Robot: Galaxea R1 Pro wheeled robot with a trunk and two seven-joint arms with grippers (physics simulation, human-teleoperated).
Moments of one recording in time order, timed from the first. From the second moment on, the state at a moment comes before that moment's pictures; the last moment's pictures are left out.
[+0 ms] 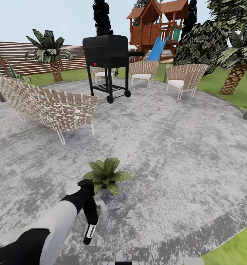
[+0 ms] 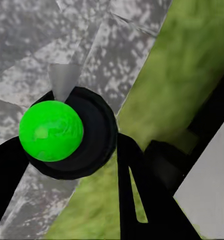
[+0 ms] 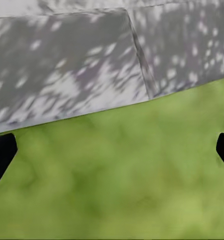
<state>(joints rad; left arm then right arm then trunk) -0.89 -0.13 0.03 -0.43 -1.43 0.57 -1.34 -0.37 -0.03 0.19 -0.10 -0.09 -0.24 -0.28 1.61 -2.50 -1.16</state>
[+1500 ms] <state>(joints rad) -0.67 -0.07 -0.04 -0.41 -0.99 -0.14 -0.89 -0.38 -0.15 0.21 -0.79 0.30 -0.23 0.75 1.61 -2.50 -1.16</state>
